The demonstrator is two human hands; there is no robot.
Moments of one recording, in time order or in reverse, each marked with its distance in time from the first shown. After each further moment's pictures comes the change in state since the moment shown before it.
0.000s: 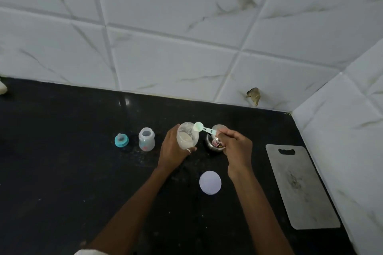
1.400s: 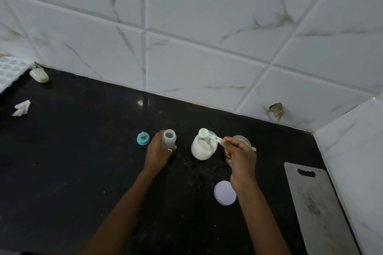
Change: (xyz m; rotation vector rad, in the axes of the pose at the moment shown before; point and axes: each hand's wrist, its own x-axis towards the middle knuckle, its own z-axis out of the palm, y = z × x) left_hand -0.016 -0.054 -0.083 -0.102 0.149 -0.243; right_hand -0.016 0.012 0.039 -0.004 -0.109 0.032
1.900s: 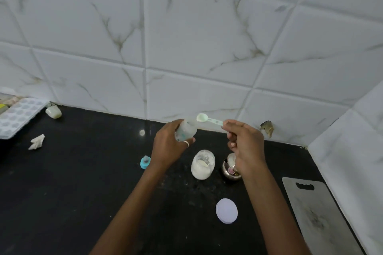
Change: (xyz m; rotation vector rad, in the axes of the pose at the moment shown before) left_hand -0.025 0.154 -0.053 0.089 0.130 0.446; right_hand -0.051 -0.112 0.007 0.168 -0.126 -0.157
